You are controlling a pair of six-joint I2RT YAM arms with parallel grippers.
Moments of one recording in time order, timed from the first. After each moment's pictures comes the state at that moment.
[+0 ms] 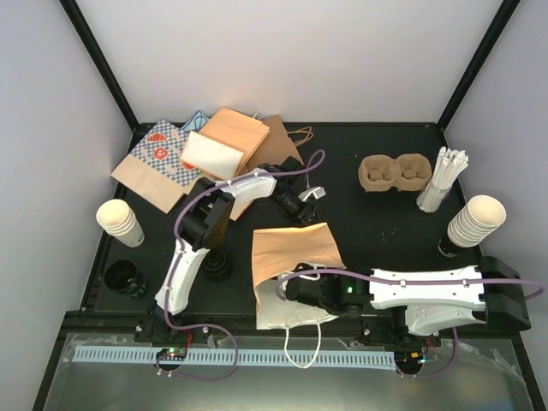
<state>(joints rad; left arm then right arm) -0.65 2.29 1.71 -0.76 0.91 -0.13 1.45 1.21 0.79 -0.72 0.72 -0.48</state>
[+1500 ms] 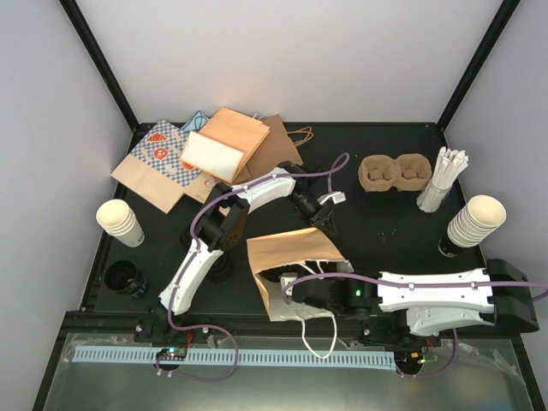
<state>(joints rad) -0.74 2.47 2.04 -0.98 1.00 0.05 1.45 1.15 0.72 -0.65 0.69 -0.52</state>
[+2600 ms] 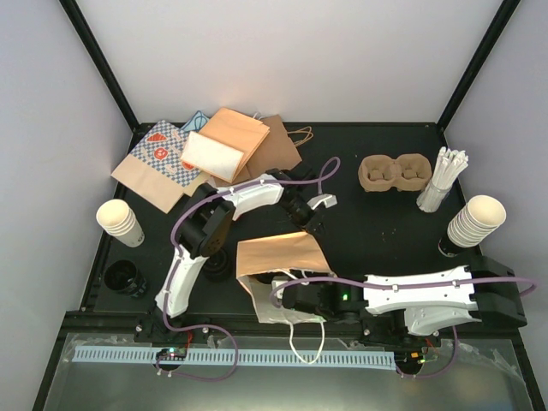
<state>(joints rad) -0.75 2.24 1.71 -0.76 0.85 -0.03 1.49 1.25 0.74 -0.59 0.71 -0.47</state>
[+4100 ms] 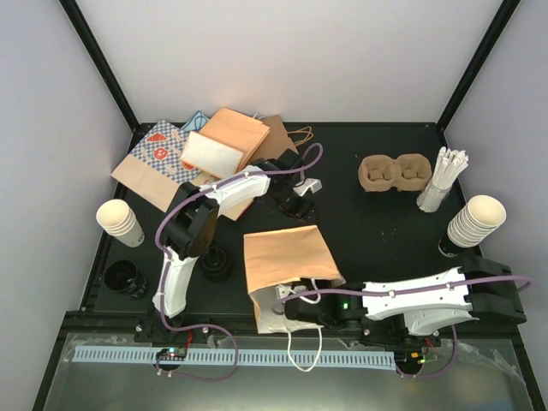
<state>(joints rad) -0.68 2.13 1.68 -0.78 0.62 -0.17 1.54 1.26 0.66 -0.53 0.85 -0.49</state>
